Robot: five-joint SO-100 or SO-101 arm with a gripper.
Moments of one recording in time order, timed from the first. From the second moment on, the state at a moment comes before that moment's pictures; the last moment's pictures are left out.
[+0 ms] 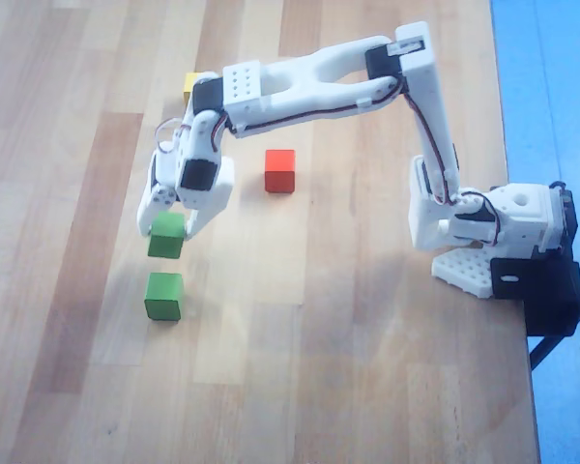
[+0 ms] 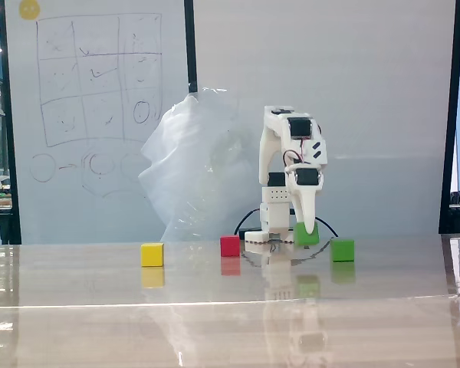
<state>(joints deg) -9.1 73.6 88.1 60.4 -1.7</state>
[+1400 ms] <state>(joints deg) -7.5 80.3 87.6 61.6 -1.6</state>
